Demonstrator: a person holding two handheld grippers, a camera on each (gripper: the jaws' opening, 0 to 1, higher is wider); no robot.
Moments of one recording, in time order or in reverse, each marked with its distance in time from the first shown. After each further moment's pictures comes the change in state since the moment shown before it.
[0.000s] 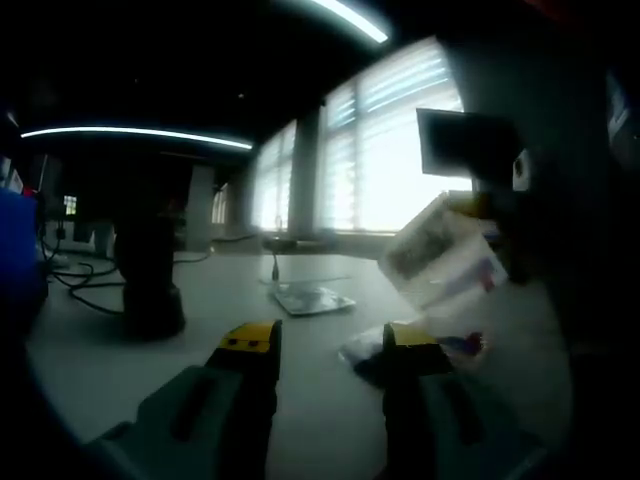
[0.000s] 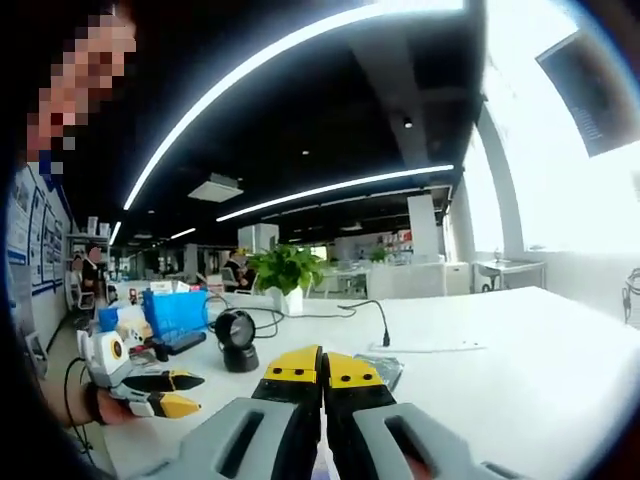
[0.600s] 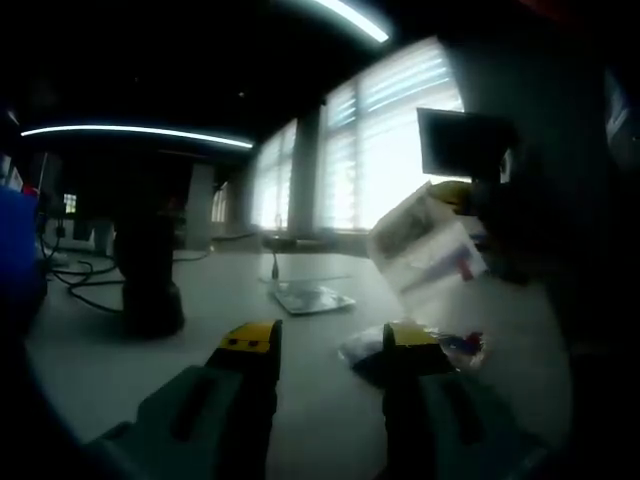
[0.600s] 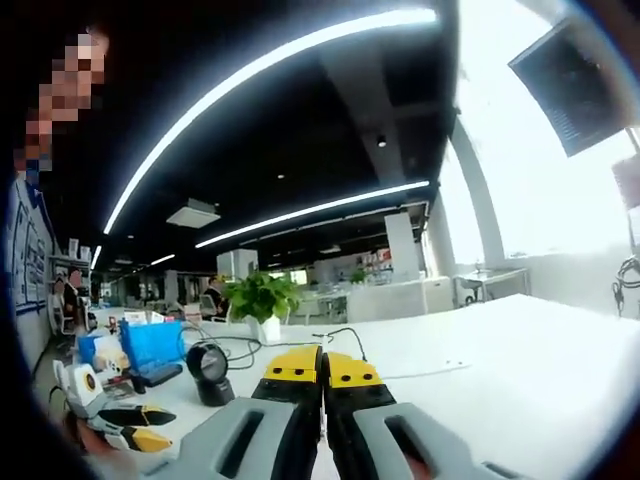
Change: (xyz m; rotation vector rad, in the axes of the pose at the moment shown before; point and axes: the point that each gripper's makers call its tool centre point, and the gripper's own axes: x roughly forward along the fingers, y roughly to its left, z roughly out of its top) left arm 0.000 0.001 -0.001 -0.004 0.004 -0.001; right arm 0.019 -0.039 0.021 0.062 -0.109 -0.113
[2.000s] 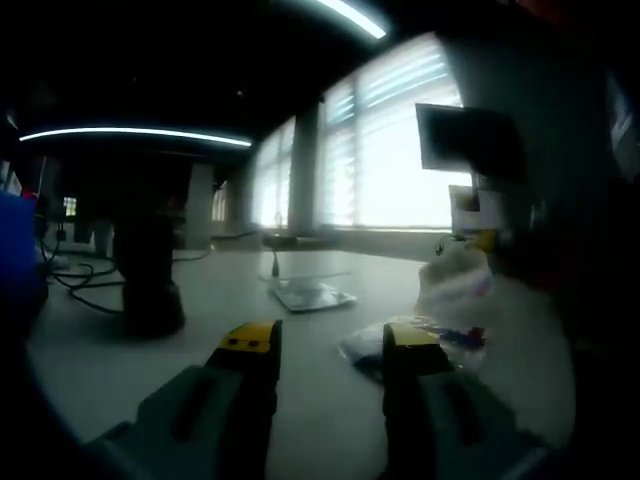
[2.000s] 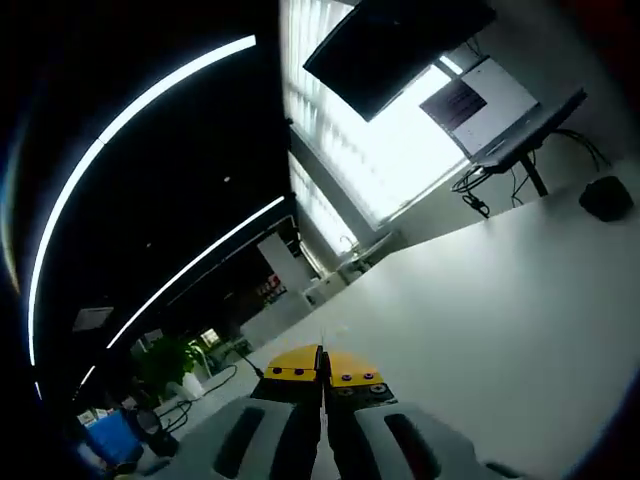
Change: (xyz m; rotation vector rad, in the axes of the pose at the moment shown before) left arm 0.001 -0.001 -0.002 0.017 0.013 0.002; right arm -0.111 -0.150 -0.066 0.415 -0.081 -0.532
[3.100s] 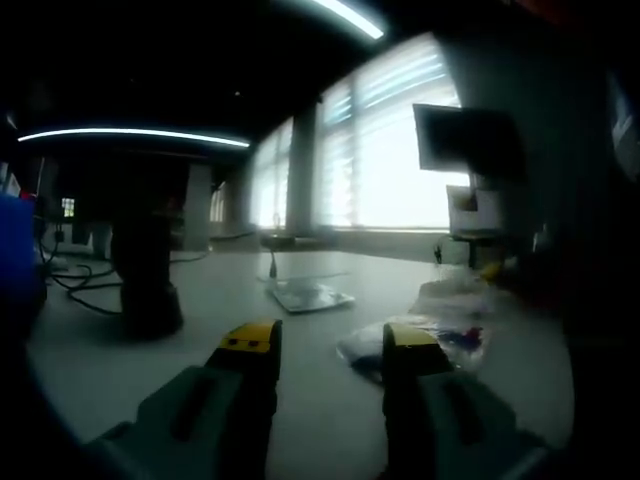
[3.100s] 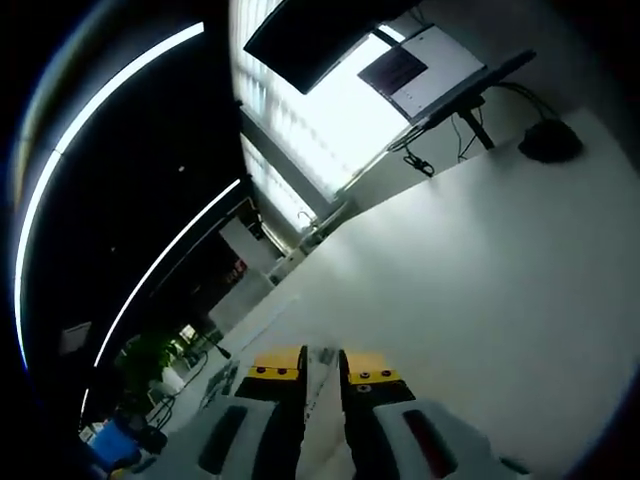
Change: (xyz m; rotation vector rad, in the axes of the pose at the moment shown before) left arm 0.000 -0.002 0.001 0.002 -0.003 -0.008; right arm -0.019 -0.057 -0.039 0.103 0.117 -0.148
